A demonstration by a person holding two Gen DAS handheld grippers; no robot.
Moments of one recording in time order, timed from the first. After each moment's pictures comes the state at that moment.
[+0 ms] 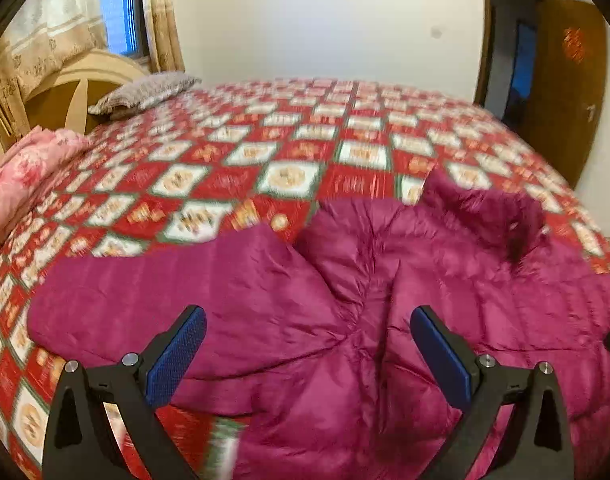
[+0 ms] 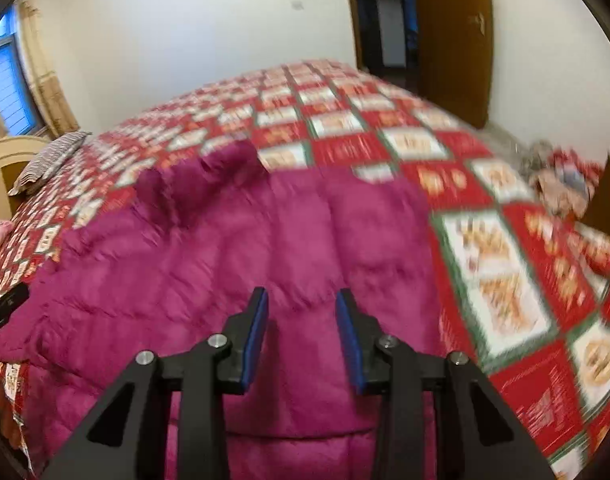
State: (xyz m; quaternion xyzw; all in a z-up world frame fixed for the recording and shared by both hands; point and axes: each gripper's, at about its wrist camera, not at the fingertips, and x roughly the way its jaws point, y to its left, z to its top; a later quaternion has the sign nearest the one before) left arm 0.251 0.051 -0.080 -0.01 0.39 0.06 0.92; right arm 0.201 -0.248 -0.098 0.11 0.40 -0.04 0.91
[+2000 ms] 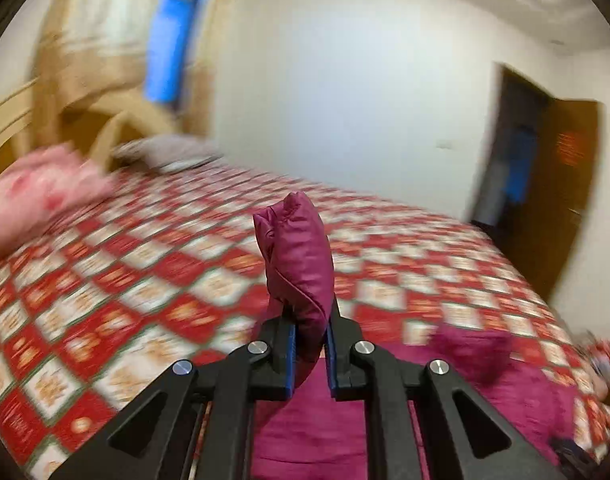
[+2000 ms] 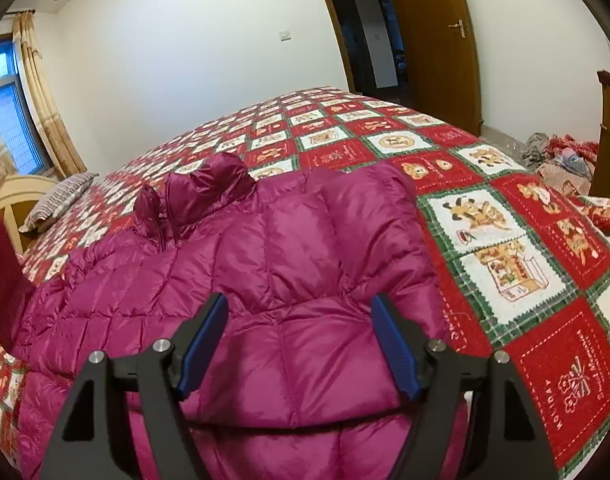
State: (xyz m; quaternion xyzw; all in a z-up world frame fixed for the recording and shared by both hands) left arm 0.219 0.122 0.036 -0.09 0.19 0.01 0.98; right arm 0.180 -0.267 -0.110 0.15 0.32 -0.04 0.93
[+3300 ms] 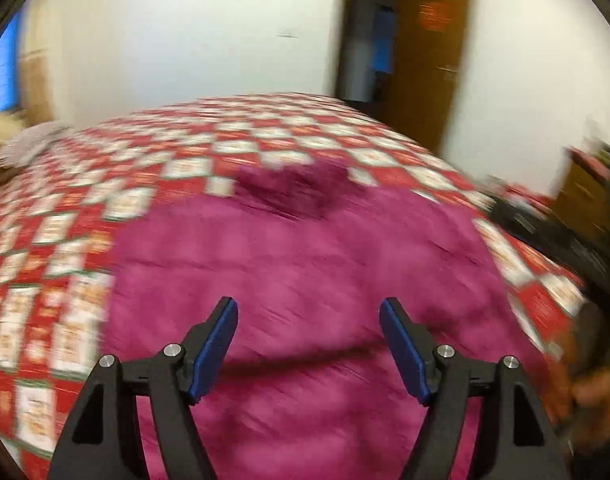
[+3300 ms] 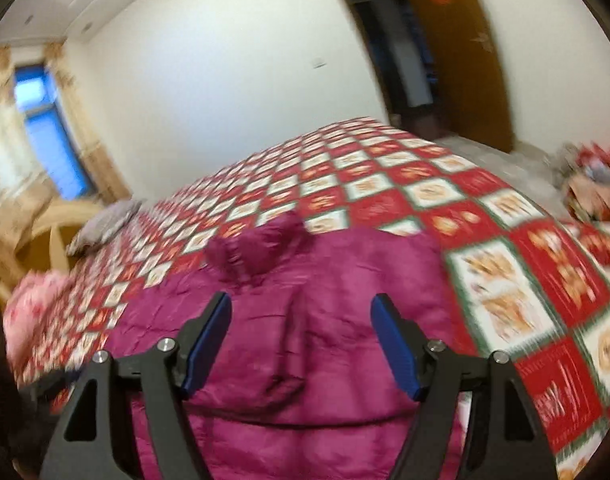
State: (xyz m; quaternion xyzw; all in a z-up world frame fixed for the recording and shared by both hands) left arm 0.189 -0.027 -0.041 0.03 0.35 -0.17 0.92; right arm 0.164 -0.254 -0.033 0.17 0.27 0.05 0.95
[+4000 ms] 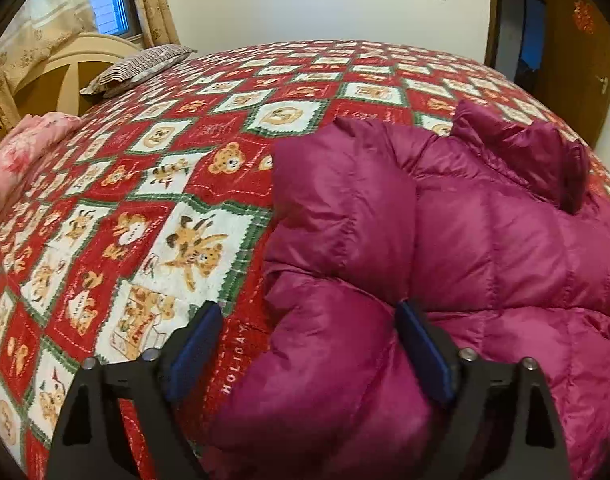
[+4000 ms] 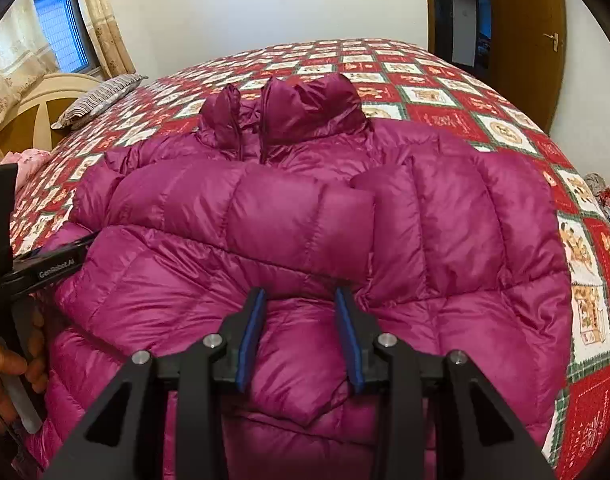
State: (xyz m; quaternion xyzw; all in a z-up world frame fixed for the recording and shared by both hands) left arm 0.276 0.037 -0.134 0.01 0.43 0.05 0.90; right arm 0.210 -0.196 -0.117 0.04 0.43 0.08 0.90
